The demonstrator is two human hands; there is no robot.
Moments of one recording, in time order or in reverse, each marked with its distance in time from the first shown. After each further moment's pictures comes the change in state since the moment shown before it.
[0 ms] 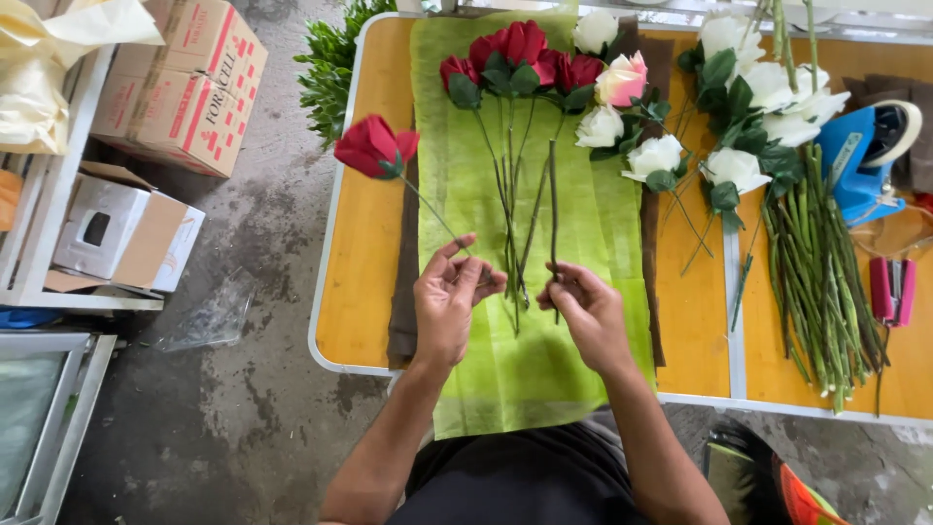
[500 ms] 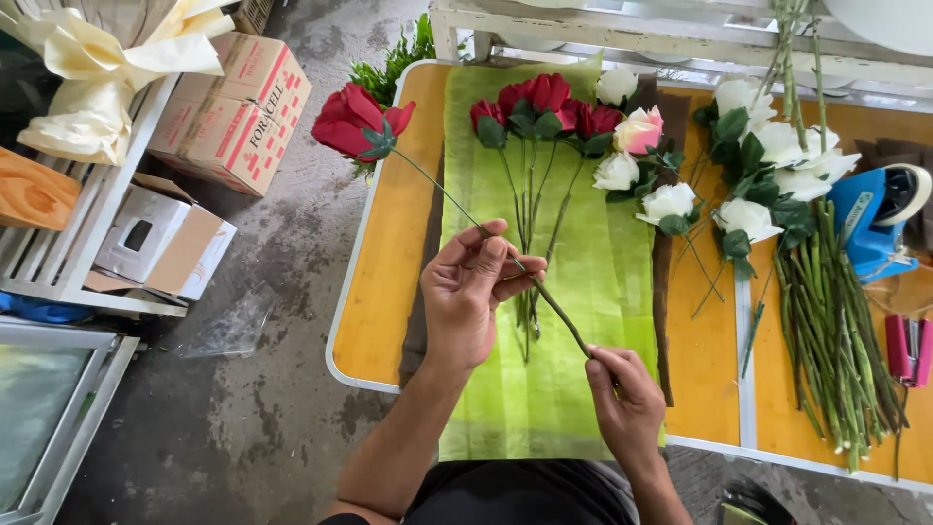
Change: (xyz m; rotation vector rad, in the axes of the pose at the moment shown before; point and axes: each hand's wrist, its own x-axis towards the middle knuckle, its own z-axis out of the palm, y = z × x) left_hand 0.002 0.078 0.057 -0.205 -0.101 0.041; right_hand -0.065 -0.014 -0.028 -0.495 0.101 -0.315
